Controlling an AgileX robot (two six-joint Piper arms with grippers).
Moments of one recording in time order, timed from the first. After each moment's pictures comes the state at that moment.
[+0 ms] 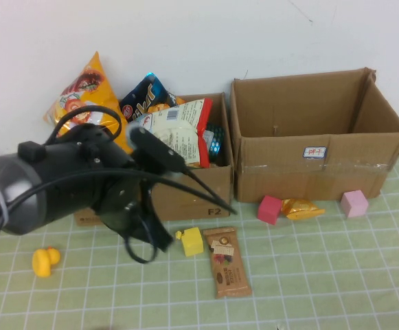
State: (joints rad) right arm -0.02 -0.02 0.02 -0.19 0.42 0.13; left arm -0.55 1.69 -1.14 0.39 0.71 -0.18
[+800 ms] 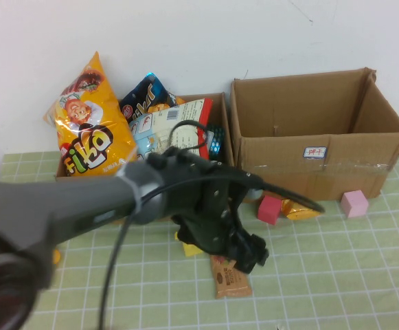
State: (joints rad) right arm -0.02 -0.02 0.02 -0.19 0.42 0.13; left arm -0.69 2.03 -1.40 -0.09 0.68 -0.12
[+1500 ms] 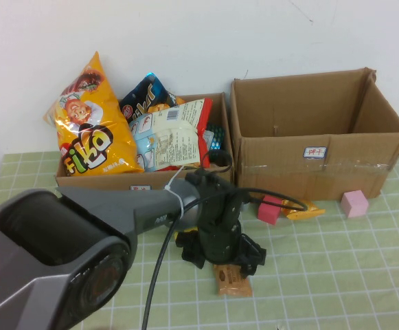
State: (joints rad) right arm -0.02 -0.02 0.02 -0.19 0.42 0.13; left arm -0.66 2.37 -1.65 0.00 0.72 -0.45
